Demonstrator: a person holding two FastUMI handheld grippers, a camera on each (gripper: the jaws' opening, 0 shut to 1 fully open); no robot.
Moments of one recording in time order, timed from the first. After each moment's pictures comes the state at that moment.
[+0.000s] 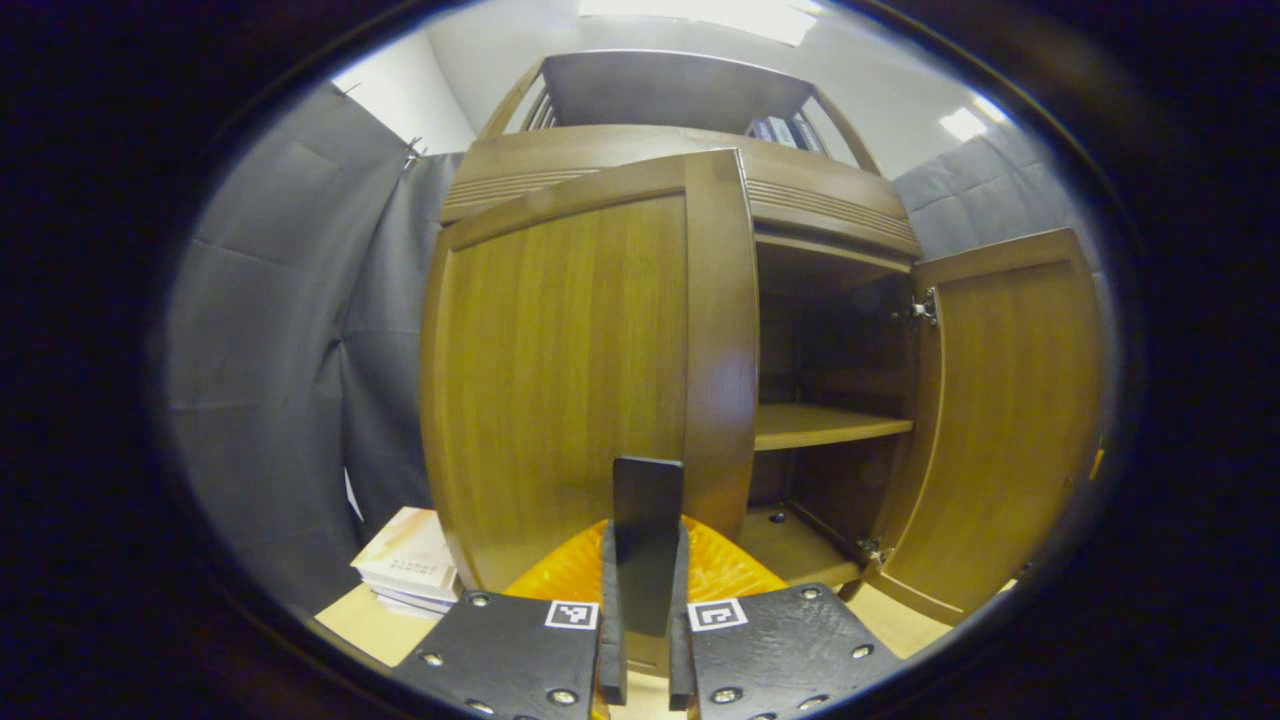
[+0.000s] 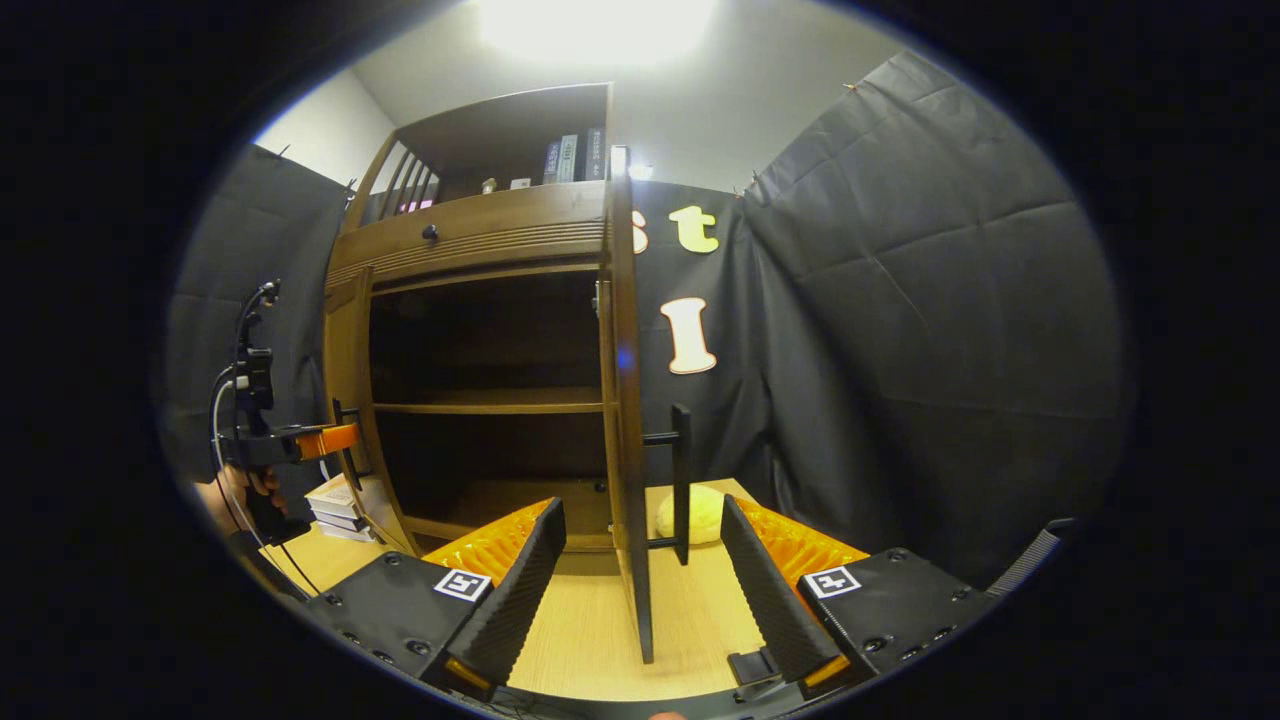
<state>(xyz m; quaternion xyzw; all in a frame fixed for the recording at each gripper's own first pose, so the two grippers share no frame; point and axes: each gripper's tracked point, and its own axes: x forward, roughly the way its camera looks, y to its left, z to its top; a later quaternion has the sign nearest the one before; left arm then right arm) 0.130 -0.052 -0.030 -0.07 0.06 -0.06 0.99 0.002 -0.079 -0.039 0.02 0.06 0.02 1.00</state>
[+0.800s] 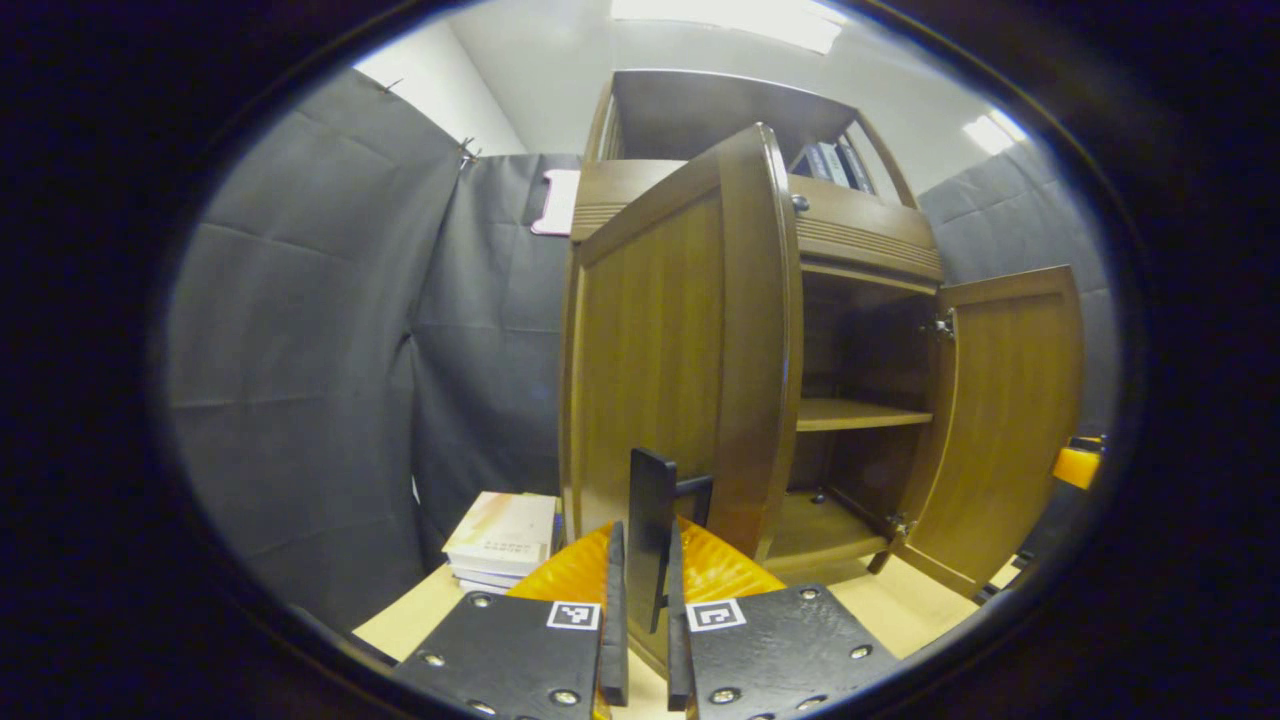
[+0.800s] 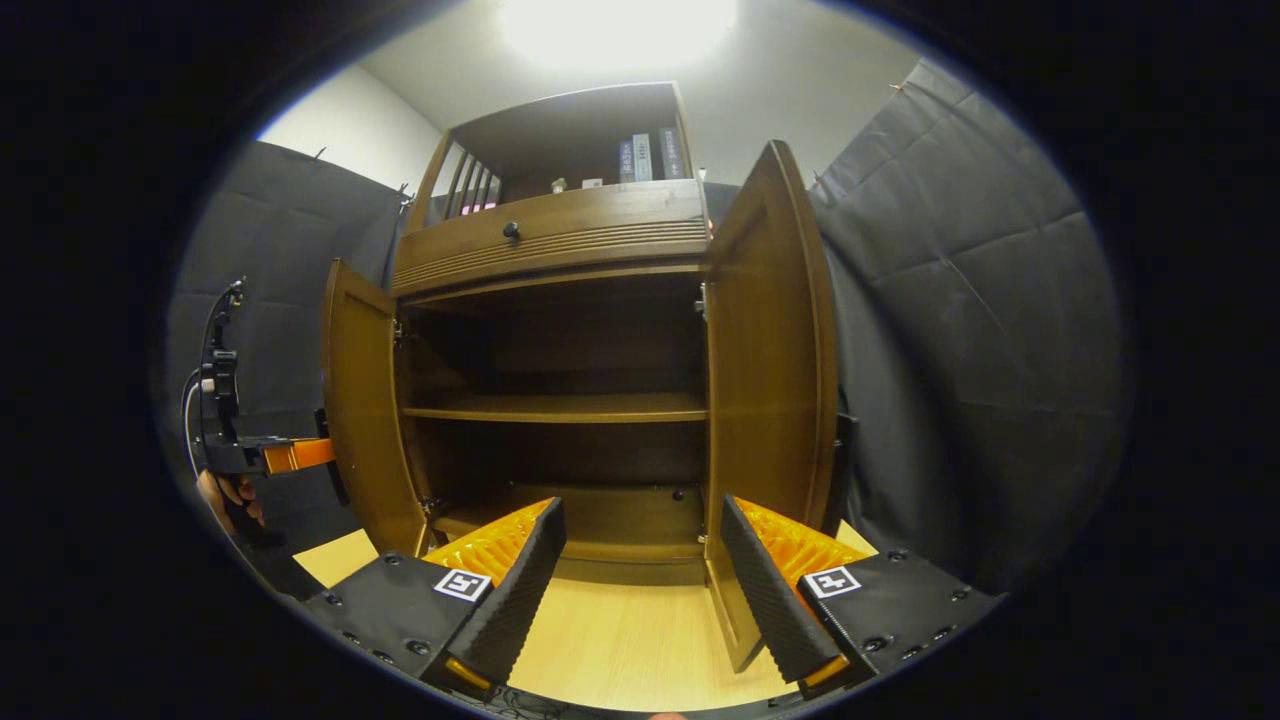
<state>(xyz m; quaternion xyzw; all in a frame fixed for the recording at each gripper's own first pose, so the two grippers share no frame) 0.053 0.063 -0.034 -0.07 0.07 -0.01 0.99 0.012 0.013 -0.032 0.02 0.05 0.11 0.99</state>
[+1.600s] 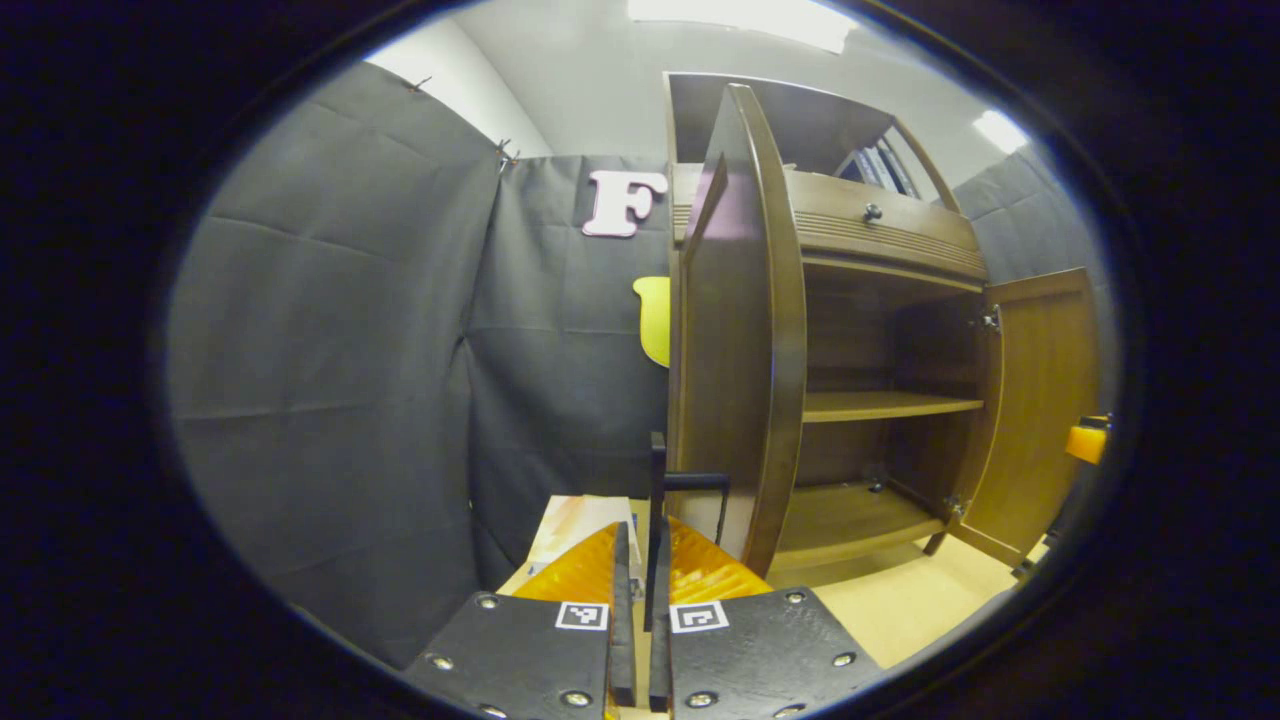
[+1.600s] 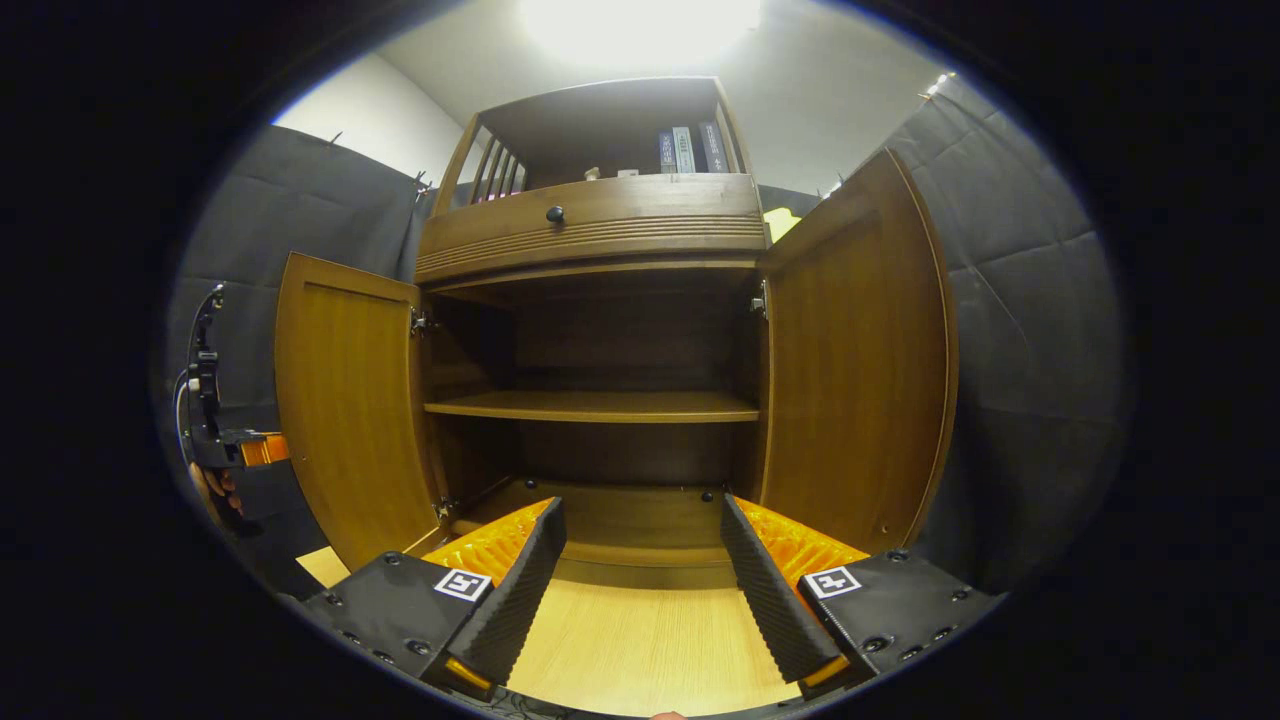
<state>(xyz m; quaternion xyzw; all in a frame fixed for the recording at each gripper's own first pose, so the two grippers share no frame) 0.038 0.164 -0.054 -0.05 0.07 0.02 1.00 0.022 0.073 -0.036 0.01 0.06 0.11 0.99</state>
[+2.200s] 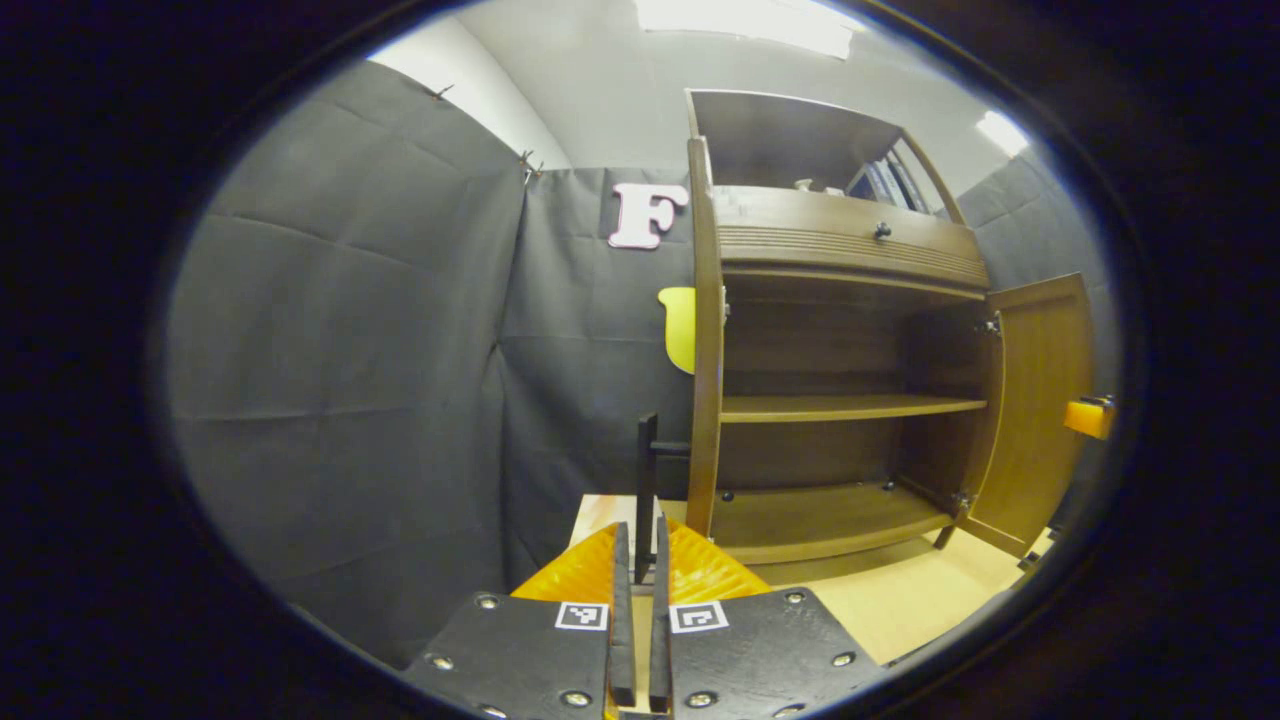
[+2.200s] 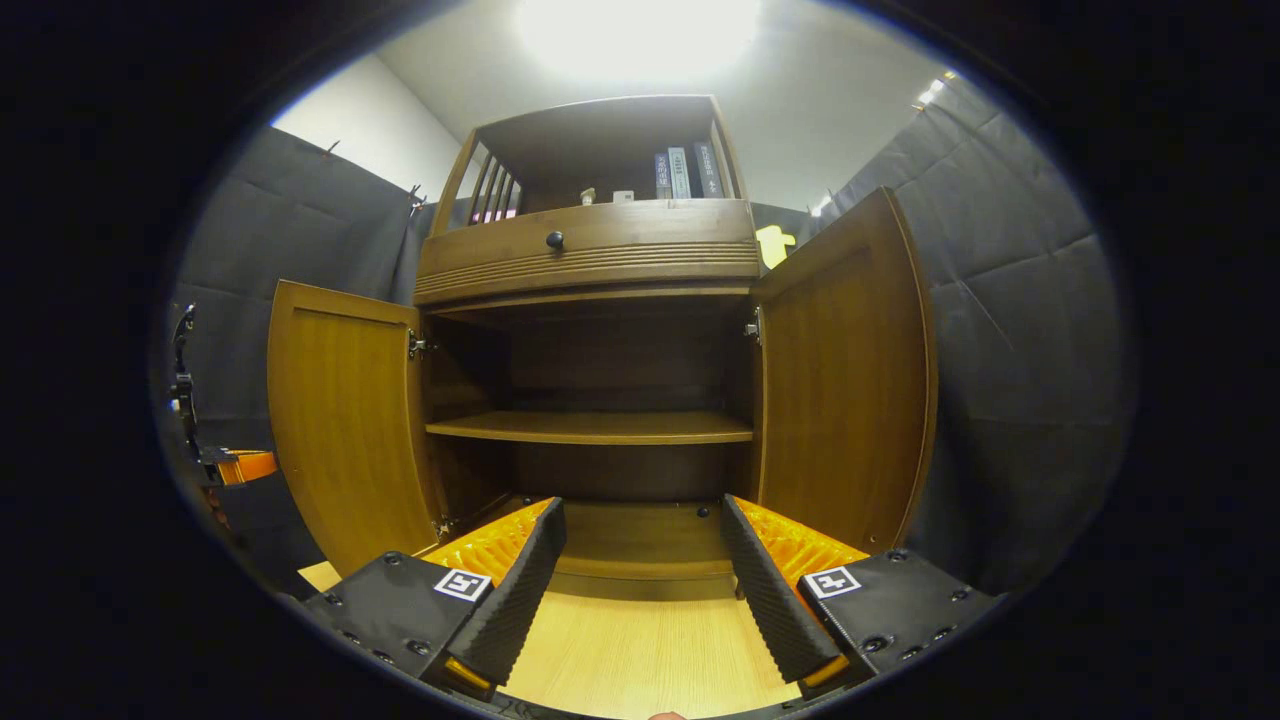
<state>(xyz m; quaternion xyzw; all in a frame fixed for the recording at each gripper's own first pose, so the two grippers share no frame) -0.025 0.192 -0.040 -0.05 0.06 0.05 1.00 0.005 0.068 -0.012 0.02 0.03 0.10 0.99</state>
